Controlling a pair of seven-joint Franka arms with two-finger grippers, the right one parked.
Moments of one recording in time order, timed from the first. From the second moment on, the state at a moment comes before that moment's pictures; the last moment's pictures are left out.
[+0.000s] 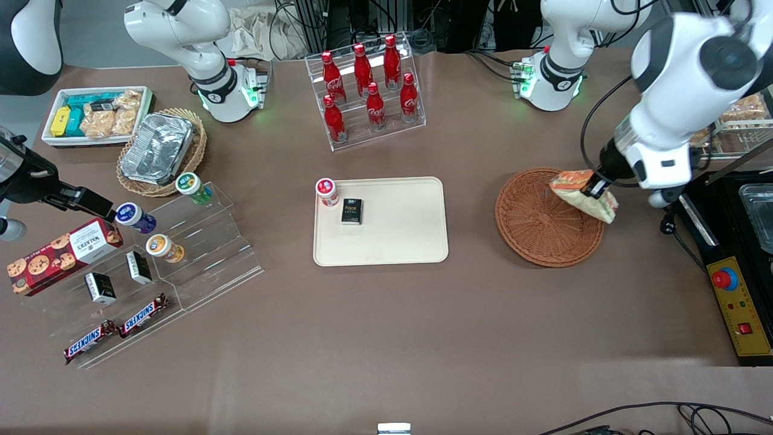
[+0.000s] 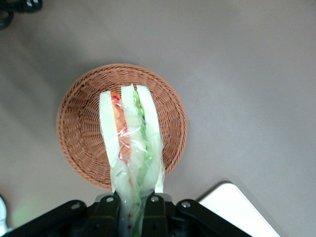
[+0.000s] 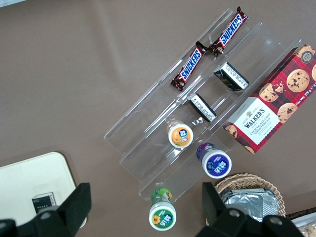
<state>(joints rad) -0.24 -0.13 0.03 -1.99 -0.02 1.87 -1.06</state>
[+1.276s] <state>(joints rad) -0.53 0.02 0.02 -1.92 -0.02 1.95 -1.00</state>
